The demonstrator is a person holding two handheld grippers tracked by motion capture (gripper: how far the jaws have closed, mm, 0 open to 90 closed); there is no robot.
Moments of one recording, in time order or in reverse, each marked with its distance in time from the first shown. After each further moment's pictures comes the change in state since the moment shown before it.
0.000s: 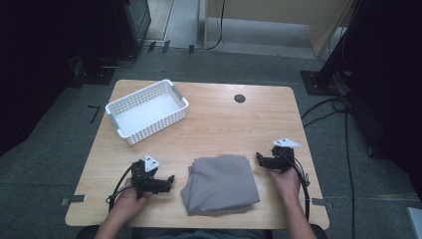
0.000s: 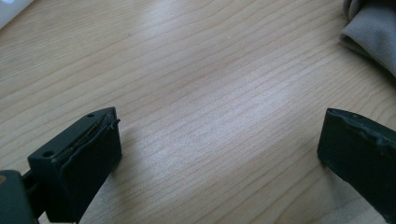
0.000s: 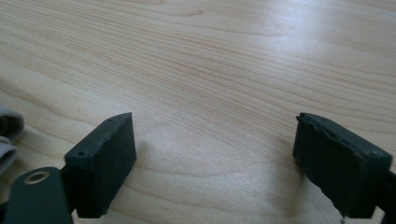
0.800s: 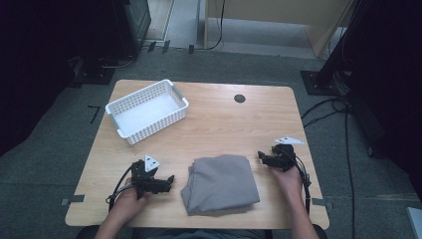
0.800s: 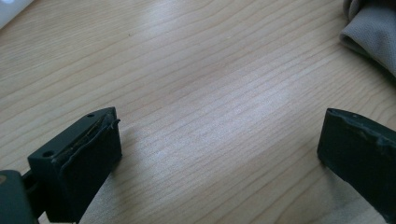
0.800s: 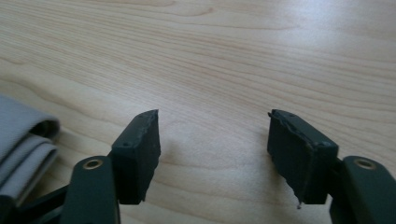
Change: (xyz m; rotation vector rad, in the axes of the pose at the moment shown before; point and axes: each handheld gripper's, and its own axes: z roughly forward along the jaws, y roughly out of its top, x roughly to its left) left arm 0.000 0.000 0.000 0.000 0.000 0.000; right arm -0.004 0.008 -0.008 0.047 0.072 0.061
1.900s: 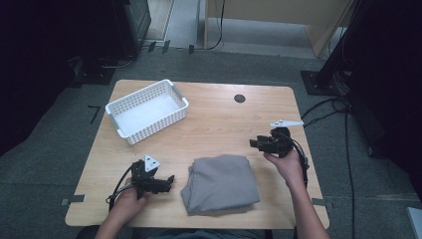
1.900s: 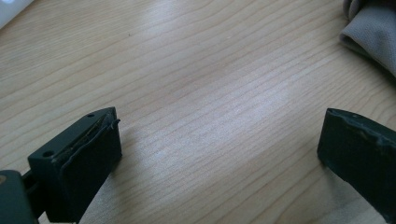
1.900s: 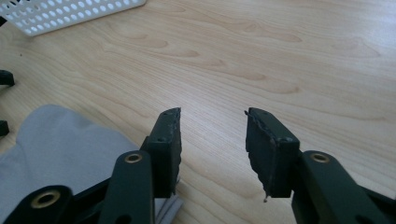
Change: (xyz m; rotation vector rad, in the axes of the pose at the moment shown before) left arm 0.000 0.000 0.000 -0.001 -0.001 -0.002; right arm 0.022 0.063 -0.023 0.009 0.268 -0.033
